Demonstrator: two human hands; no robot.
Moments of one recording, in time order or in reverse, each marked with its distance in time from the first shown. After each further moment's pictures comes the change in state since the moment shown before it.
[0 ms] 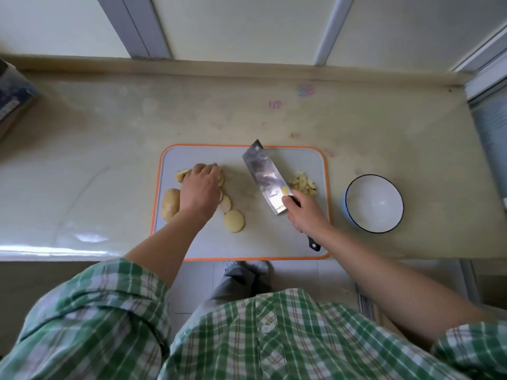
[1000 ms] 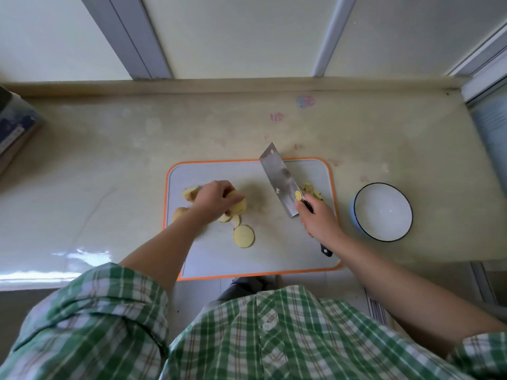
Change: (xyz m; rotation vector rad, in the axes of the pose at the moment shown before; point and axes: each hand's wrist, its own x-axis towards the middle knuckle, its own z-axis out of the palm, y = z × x) left_hand 0.025 -0.005 -0.018 -0.566 -0.284 -0.098; right_hand 0.008 -0.004 -0.004 -0.079 0.149 -0.021
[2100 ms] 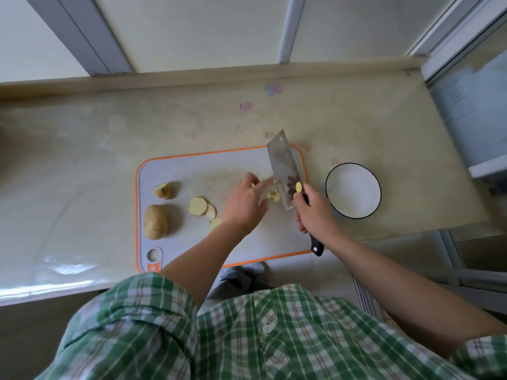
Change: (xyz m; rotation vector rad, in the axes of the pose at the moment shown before) left_hand -0.020 0.063 0.096 0.264 0.085 0.400; right_hand -0.046 -0.007 -0.034 0.081 0.094 0.097
